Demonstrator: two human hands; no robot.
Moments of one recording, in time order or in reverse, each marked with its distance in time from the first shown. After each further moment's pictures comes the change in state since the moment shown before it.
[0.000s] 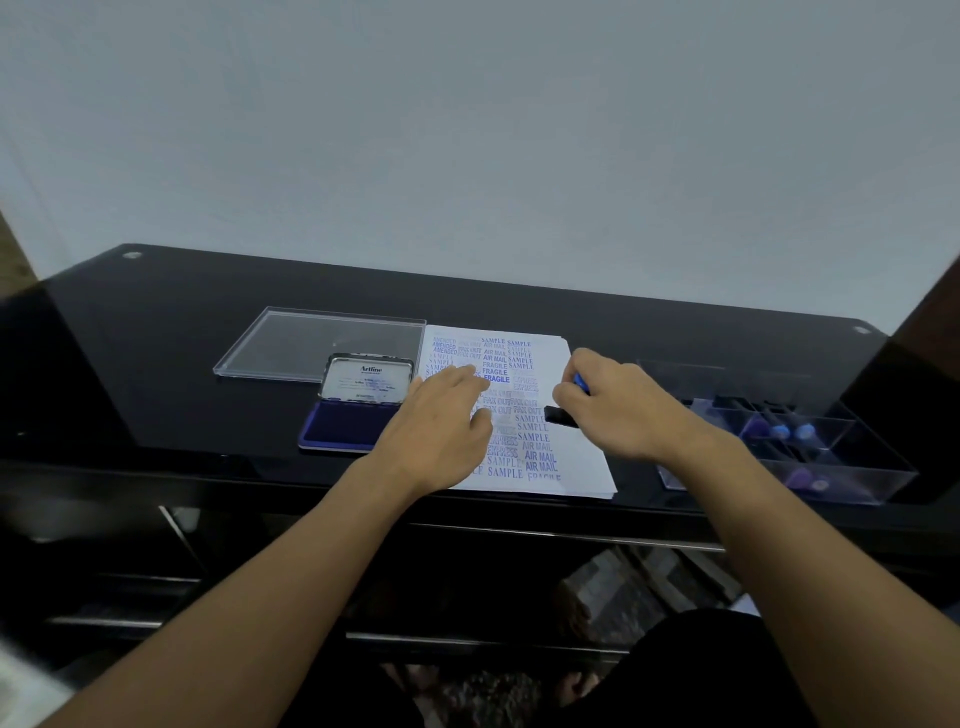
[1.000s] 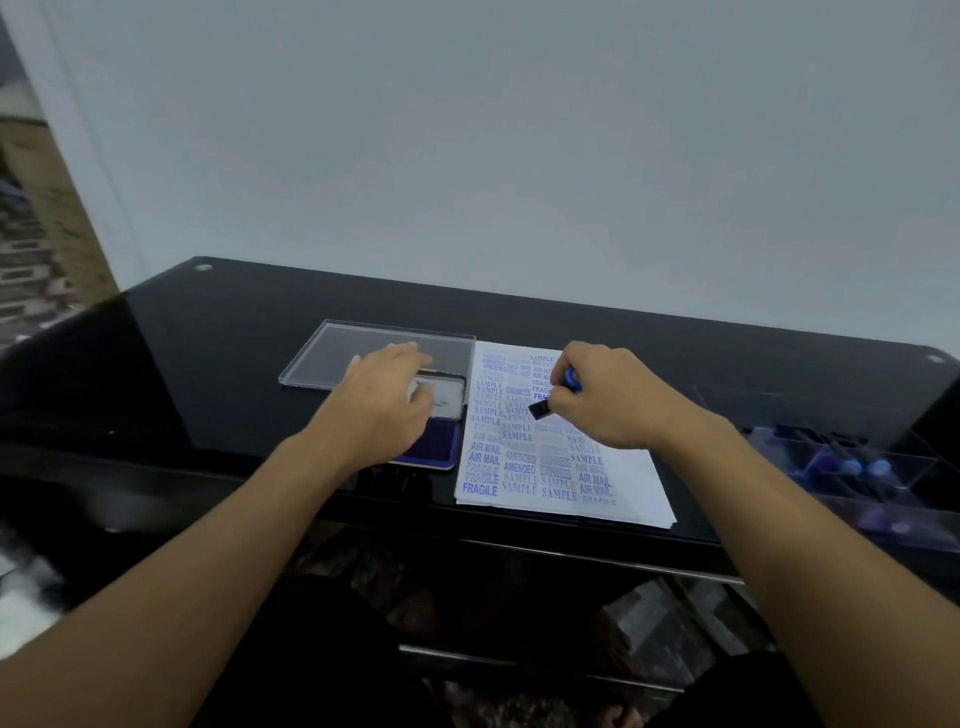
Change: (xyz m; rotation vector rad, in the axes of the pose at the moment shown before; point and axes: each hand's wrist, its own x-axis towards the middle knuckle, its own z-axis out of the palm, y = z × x) left_hand -0.018 -0.071 -0.071 0.034 0.116 -0.129; right_hand 0.036 -0.049 0.011 -0.086 -0.009 -0.132
